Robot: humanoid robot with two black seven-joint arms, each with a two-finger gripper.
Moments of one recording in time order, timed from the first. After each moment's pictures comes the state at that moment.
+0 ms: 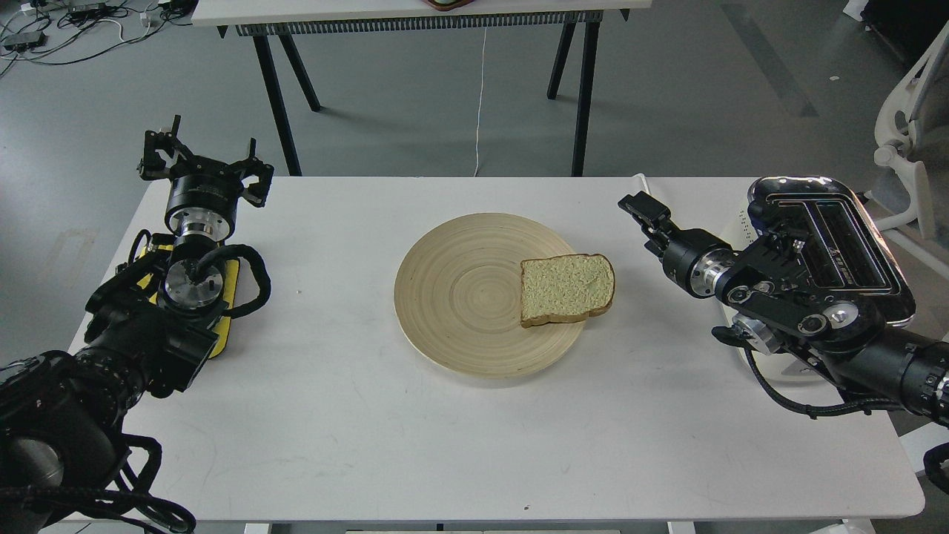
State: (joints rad) left arm -0.84 0.12 -0.54 -0.23 -0.67 -0.49 -0.40; right arm 0.89 -0.33 0.02 0.75 -0.52 -0.12 0.21
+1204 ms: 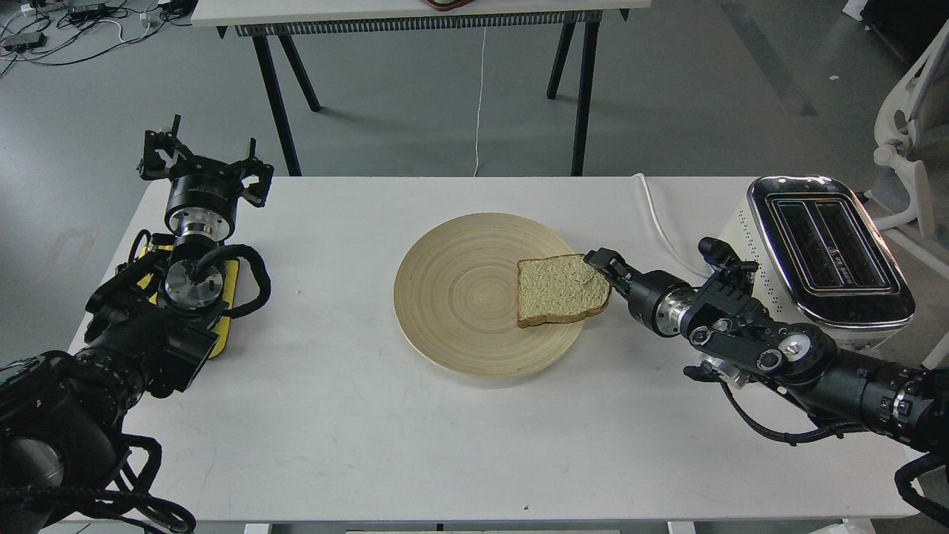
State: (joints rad) left arm -0.84 0.12 -0.54 -0.23 -0.67 -0.49 -0.40; right arm 0.87 -0.25 -0.08 0.74 -0.57 -0.13 0.21
